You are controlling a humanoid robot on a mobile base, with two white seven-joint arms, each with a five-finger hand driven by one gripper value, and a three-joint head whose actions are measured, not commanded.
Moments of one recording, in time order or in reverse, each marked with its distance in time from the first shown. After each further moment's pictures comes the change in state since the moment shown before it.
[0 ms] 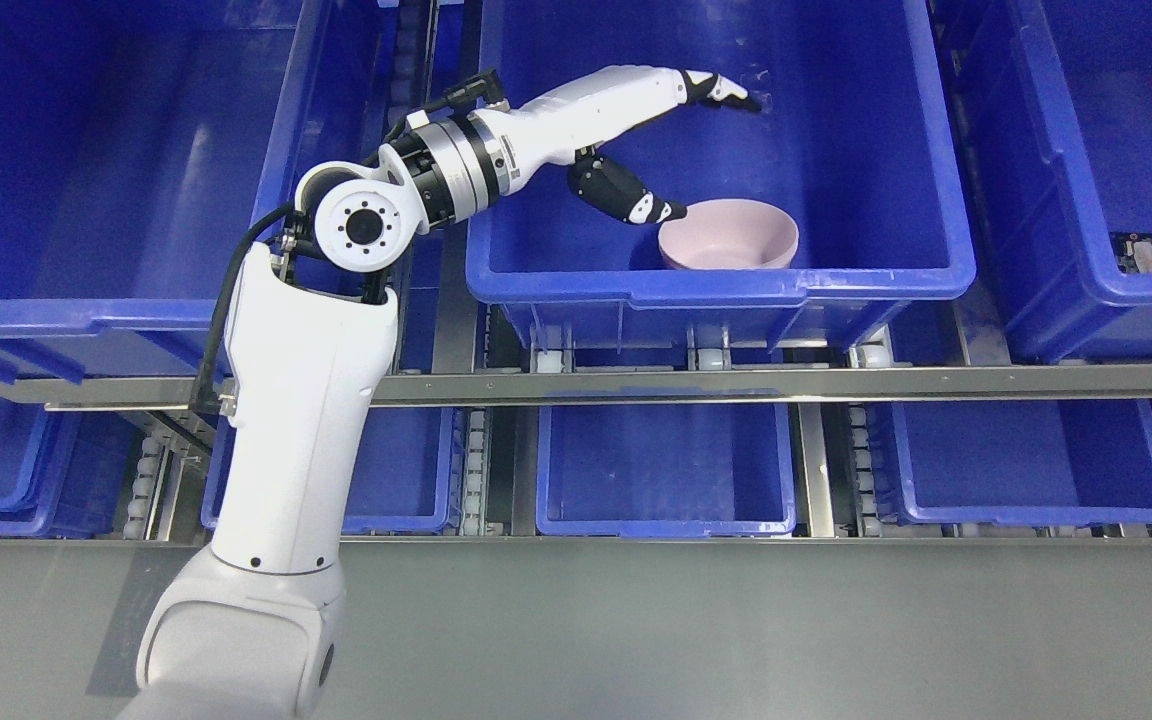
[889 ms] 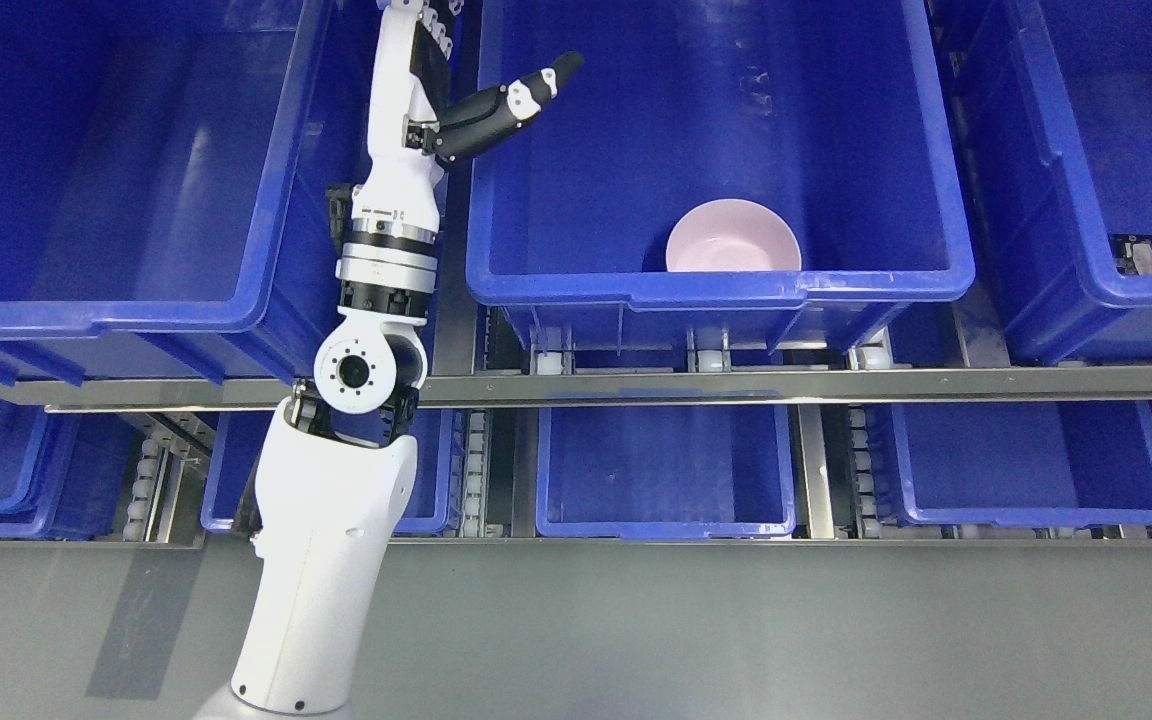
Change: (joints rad) left arm 0.327 -0.007 -0.005 -0.157 0.592 0.037 0.885; right arm 0.000 0.000 0.000 0.000 0.000 0.000 0.000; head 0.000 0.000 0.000
